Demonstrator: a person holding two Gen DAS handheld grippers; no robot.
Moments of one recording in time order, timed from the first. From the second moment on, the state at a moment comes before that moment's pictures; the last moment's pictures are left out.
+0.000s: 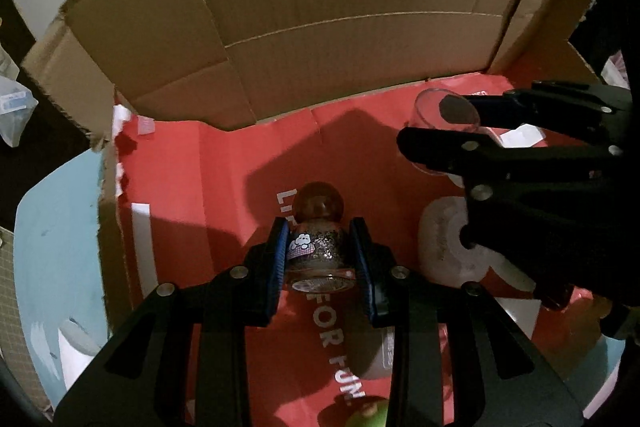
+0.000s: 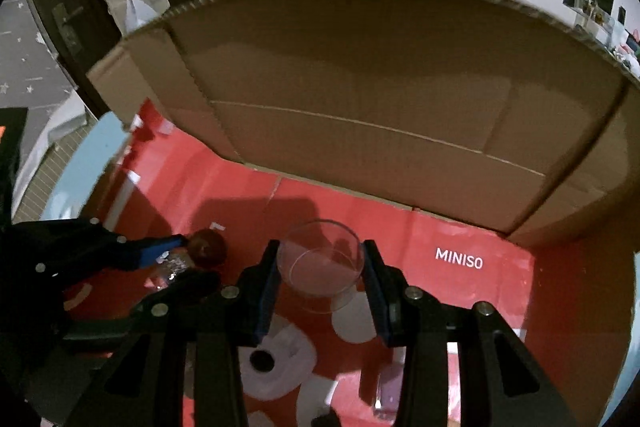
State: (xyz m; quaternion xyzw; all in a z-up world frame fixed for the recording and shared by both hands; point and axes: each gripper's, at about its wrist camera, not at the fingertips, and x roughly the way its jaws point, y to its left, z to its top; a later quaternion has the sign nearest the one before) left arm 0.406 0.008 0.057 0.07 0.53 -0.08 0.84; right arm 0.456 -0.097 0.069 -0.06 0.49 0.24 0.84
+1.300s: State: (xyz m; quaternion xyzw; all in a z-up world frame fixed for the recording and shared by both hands) left arm 0.412 0.007 0.038 0.06 0.54 -0.09 0.84; right arm 0.466 -0.085 0.061 -0.07 0.51 0.23 0.83
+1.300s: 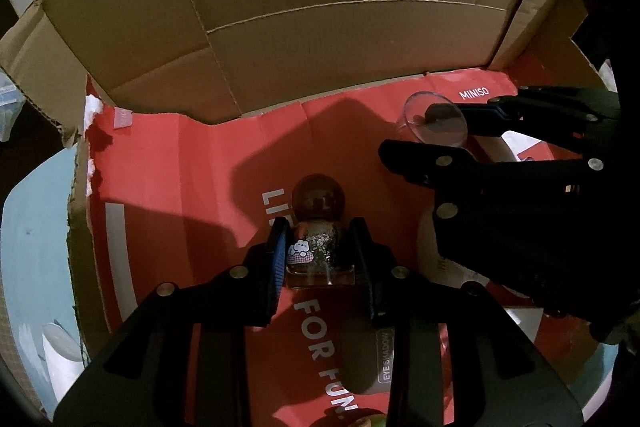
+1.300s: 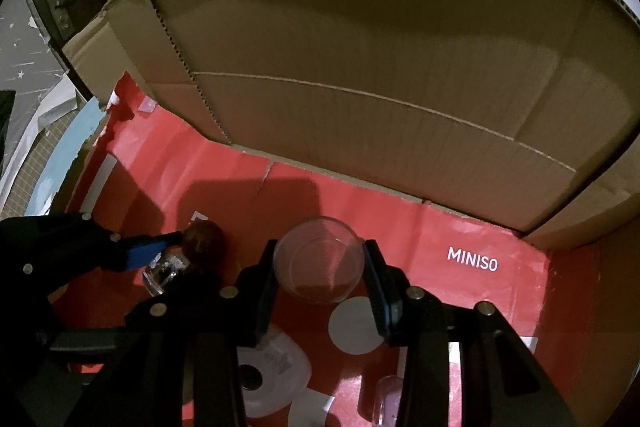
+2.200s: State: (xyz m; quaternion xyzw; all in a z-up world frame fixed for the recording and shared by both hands) left arm 0.387 0.032 0.070 0.02 0.51 -0.10 0.85; right arm 0.443 -0.104 0.090 -0.05 0.48 0.22 0.85
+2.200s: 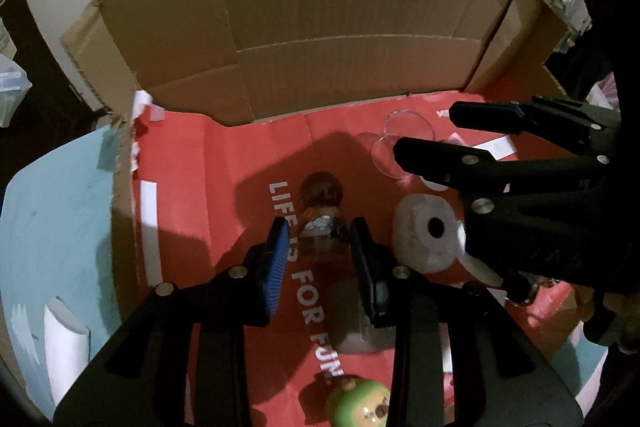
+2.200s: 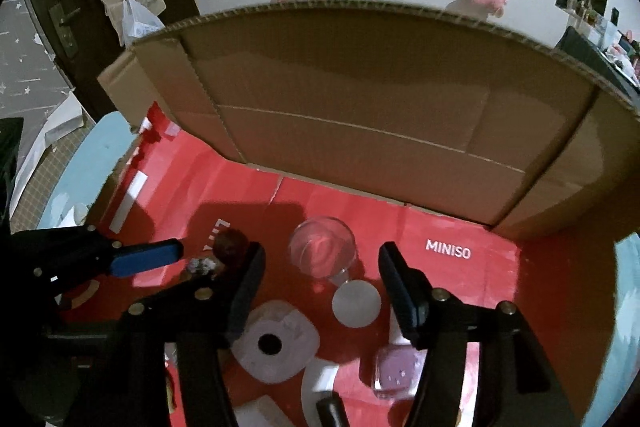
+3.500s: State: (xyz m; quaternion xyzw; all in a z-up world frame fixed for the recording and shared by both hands) left arm 0.222 0.011 0.100 0.00 0.25 0.00 0.97; right arm 0.267 -0.179 0.101 -0.06 0.29 0.09 0.95
